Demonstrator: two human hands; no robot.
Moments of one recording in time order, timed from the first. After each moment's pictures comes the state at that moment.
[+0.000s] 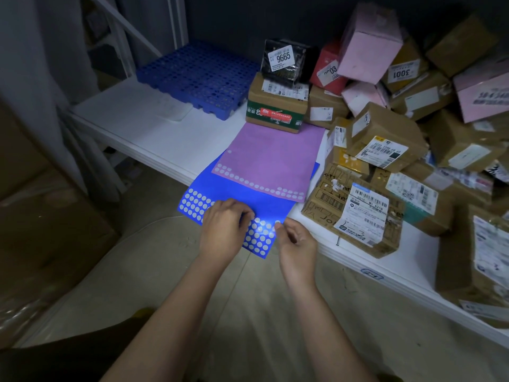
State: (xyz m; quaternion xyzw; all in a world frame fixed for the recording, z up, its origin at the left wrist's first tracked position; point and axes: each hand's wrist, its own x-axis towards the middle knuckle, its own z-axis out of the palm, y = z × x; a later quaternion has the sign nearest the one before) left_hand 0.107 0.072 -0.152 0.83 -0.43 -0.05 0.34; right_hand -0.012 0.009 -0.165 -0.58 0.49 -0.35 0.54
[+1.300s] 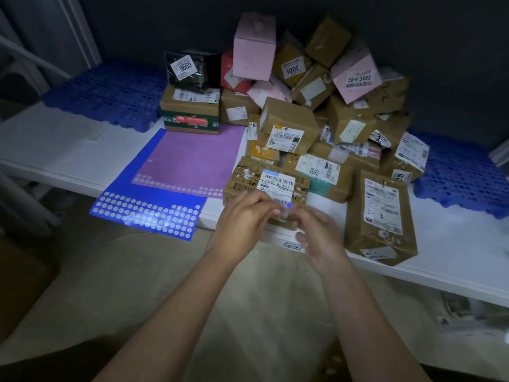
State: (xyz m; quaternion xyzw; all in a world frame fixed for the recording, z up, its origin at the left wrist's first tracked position) left_hand -0.023 -0.004 -0.106 0.64 -0.64 0.02 0.41; right_hand -0.159 -0.062 -0.078 -0.44 0.54 -0.34 0.63
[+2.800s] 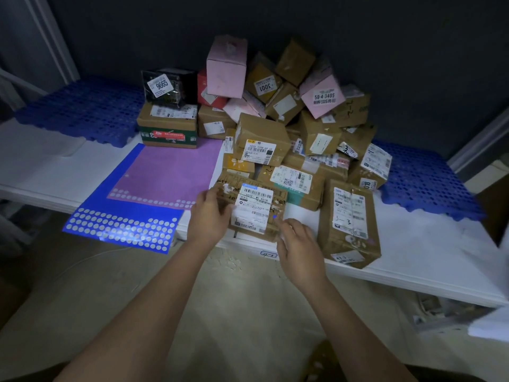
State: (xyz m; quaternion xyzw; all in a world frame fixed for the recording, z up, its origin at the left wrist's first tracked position) left_hand -0.008 -0.037 -0.104 0.81 -0.42 -0.18 0.37; right_hand -0.207 -0.070 -0.118 -0.87 0.44 -0.19 0.08
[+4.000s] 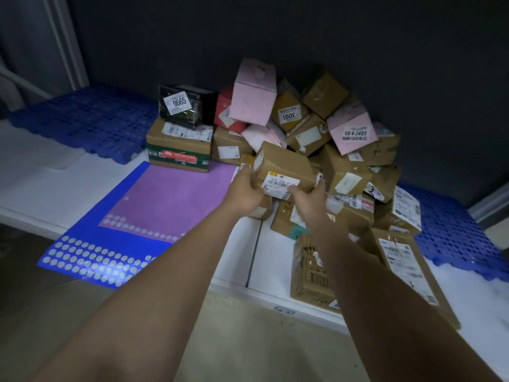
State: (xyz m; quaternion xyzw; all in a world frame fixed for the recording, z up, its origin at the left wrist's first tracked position) left_hand 0.041 -0.149 -0.066 0.68 -0.43 -0.33 0.49; right_hand -0.091 -0.235 -0.075 -0.57 0.59 -0.35 0.45
